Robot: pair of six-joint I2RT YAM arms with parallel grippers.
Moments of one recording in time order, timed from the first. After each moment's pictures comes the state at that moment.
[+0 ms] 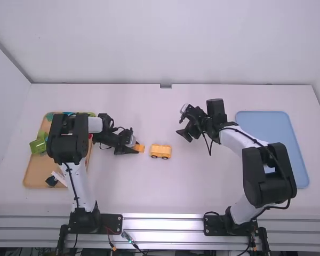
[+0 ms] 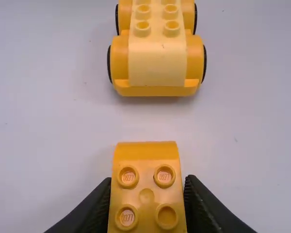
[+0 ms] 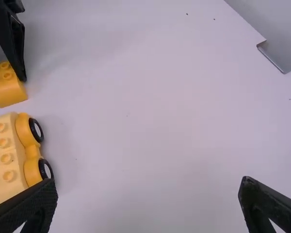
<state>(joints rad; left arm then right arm) 0.08 2.16 1.13 -0.66 0.96 1.80 0.21 1.73 0.94 -0.05 -0.59 -0.68</state>
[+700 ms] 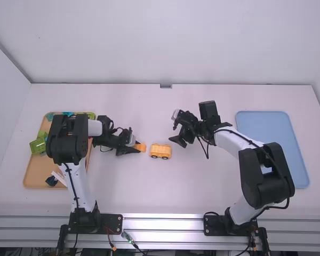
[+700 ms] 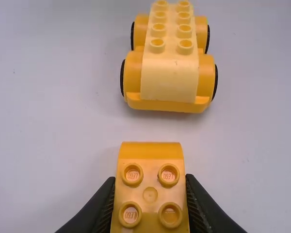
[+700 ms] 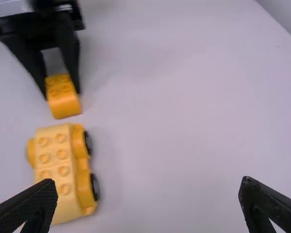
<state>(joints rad) 0.09 2.16 1.06 -0.53 1.05 1.69 0.28 1.73 0.94 -0.11 -0.71 -0.76</state>
